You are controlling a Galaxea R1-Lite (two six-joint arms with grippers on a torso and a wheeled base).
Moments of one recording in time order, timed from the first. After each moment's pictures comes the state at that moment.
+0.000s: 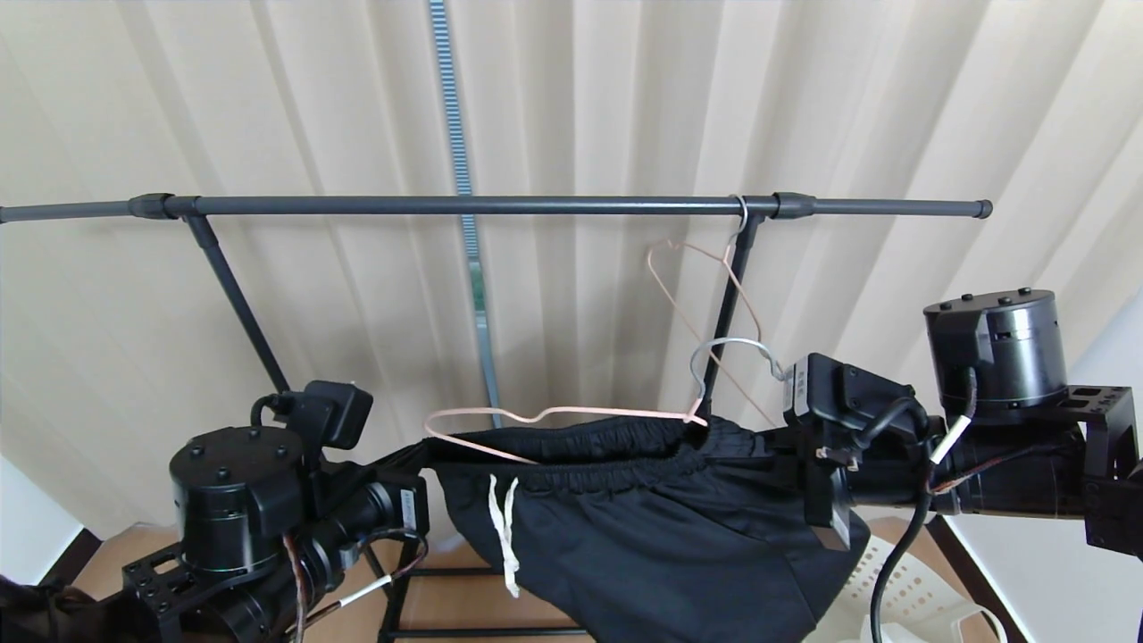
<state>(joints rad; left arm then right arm) -0.52 1.74 -0.29 -1.14 0.27 -0.12 0.46 1.61 -0.75 -0.29 0.45 -0.65</state>
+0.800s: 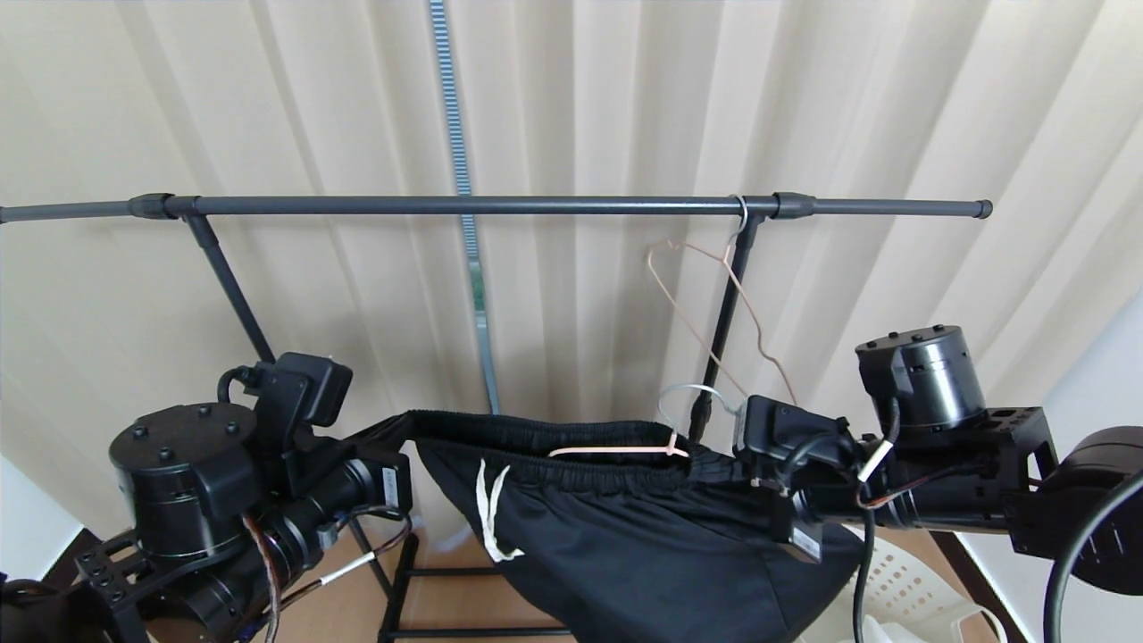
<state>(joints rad) -0.50 1.67 -0.31 -1.13 0.27 -0.02 0.48 1.72 -0.74 -0.29 0.30 -0.70</state>
